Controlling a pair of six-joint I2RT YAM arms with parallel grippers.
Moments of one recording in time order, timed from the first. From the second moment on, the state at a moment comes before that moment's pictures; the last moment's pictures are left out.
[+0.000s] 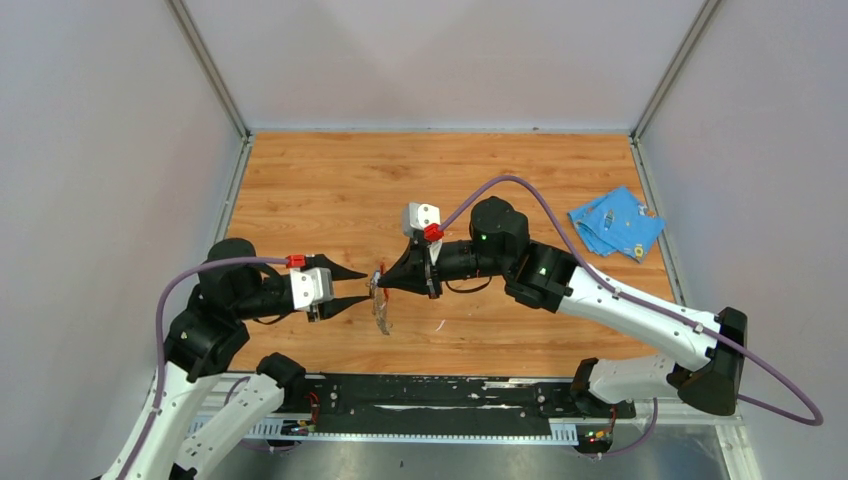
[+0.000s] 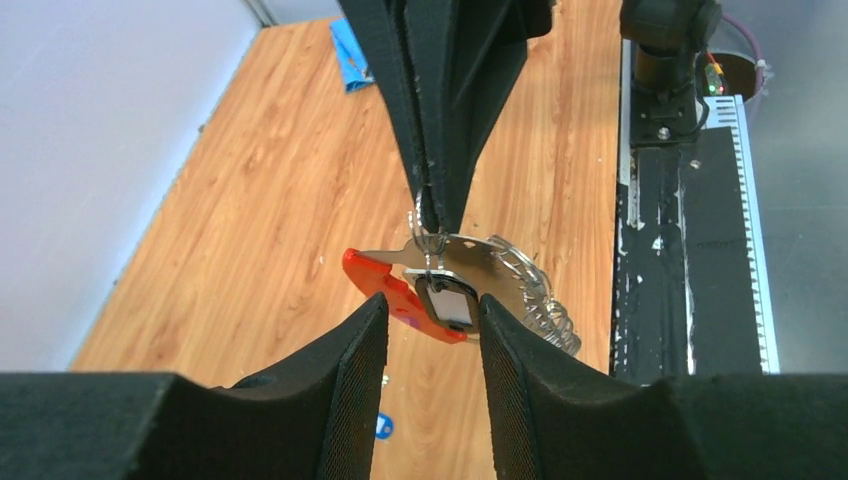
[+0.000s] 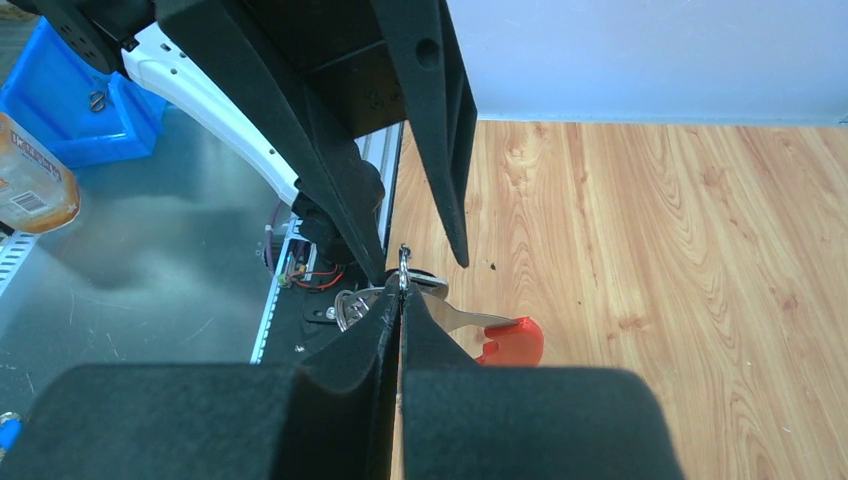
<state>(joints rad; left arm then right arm) -0.47 0.55 0.96 -0.67 0.83 0.51 1.07 1.23 1.18 -0.06 -0.57 -0.06</state>
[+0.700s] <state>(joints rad) -0.47 0.51 0.90 -0.58 0.83 0.42 1.07 1.24 1.18 -0.05 -0.61 -0.05</state>
